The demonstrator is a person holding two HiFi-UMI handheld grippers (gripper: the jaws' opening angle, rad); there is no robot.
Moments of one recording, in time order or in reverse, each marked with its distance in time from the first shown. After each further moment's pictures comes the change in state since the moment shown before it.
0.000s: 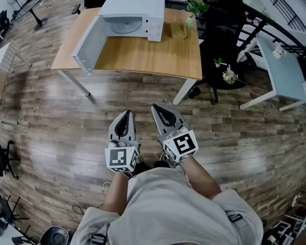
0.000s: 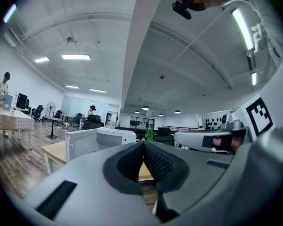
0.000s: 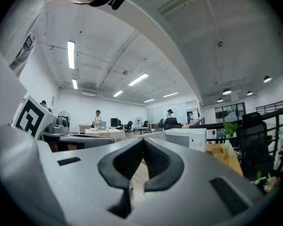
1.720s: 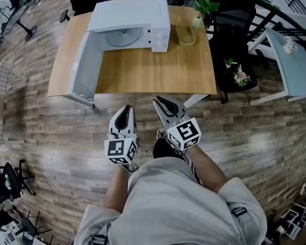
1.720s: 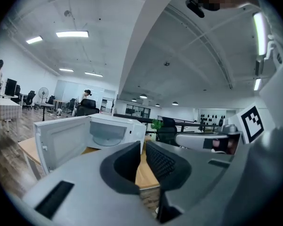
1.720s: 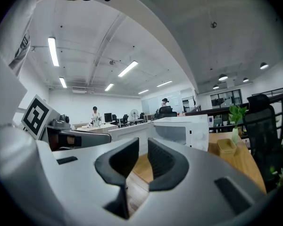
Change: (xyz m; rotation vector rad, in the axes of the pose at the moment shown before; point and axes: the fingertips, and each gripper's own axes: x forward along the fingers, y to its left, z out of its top) left arm 0.195 0.120 -0.032 -0.062 0.162 -0.081; right arm 0.185 -0.123 -0.068 0.115 0.125 -0.037
